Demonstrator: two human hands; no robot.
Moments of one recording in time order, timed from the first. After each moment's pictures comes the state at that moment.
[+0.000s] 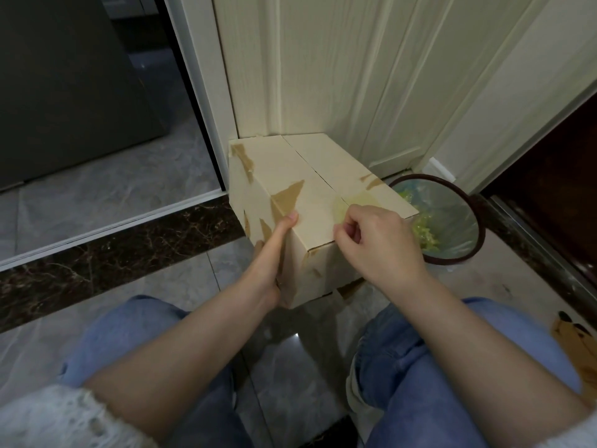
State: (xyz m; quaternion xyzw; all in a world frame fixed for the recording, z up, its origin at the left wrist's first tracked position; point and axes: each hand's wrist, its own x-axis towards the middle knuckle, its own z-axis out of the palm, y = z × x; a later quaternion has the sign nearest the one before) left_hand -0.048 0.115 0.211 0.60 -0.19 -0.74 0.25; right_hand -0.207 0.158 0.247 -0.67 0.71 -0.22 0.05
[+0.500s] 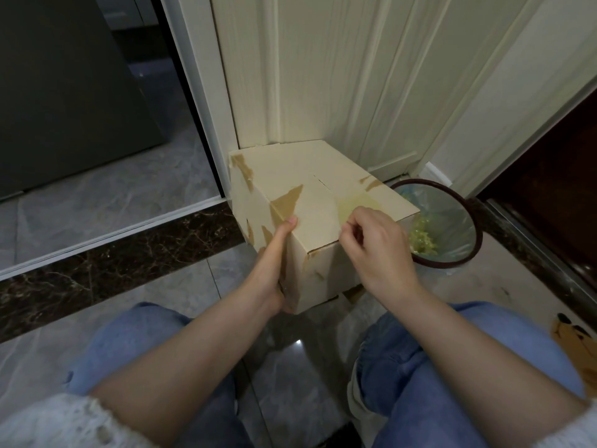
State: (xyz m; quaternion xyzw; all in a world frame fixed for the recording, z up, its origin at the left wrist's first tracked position) left_hand -0.050 0.116 0.214 0.58 -0.18 -0.75 0.24; right_hand -0.207 0.160 0.232 -0.65 0.69 -0.31 0.03
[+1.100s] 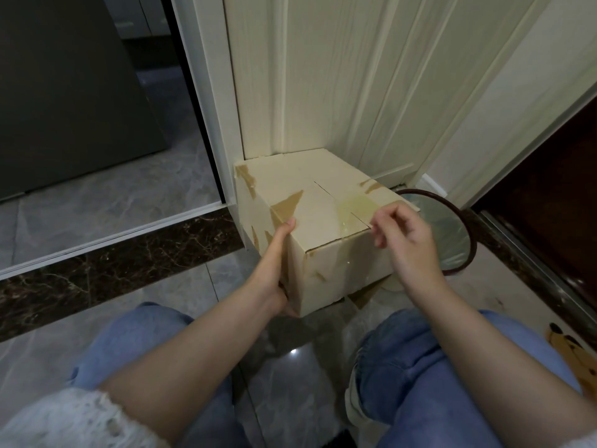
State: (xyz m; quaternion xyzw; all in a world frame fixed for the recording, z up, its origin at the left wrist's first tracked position) left_hand -0.044 0.115 0.220 0.58 -0.13 -0.77 0.23; right_hand -0.229 0.169 0.254 -0.48 0.65 -0.51 0.29
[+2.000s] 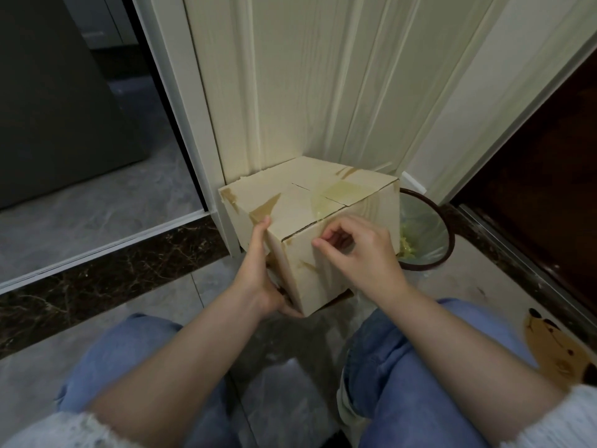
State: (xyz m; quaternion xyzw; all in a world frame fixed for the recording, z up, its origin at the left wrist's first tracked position) left_hand -0.057 0.110 0.219 0.53 -0.10 -0.81 0.22; right_hand -0.220 0.166 0.240 -0.67 0.62 -0.40 0.10
